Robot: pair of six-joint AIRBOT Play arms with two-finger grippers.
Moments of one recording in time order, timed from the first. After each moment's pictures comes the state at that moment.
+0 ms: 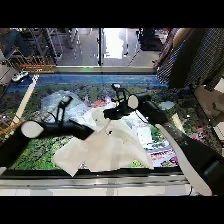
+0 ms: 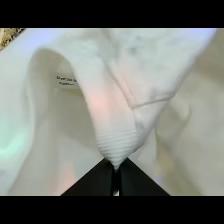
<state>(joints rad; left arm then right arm) -0.29 -1.04 0.98 0.86 -0.89 -1.11 0.48 -1.60 1.64 -1.27 1.12 1.67</state>
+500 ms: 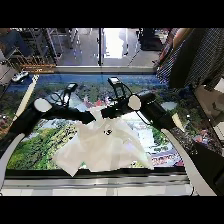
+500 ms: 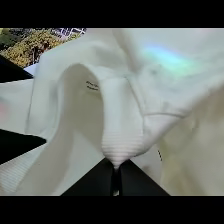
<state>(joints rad) -0.23 -1.41 1.29 0.85 -1.00 -1.07 0.54 -1.53 1.64 -1.33 1.10 1.66</state>
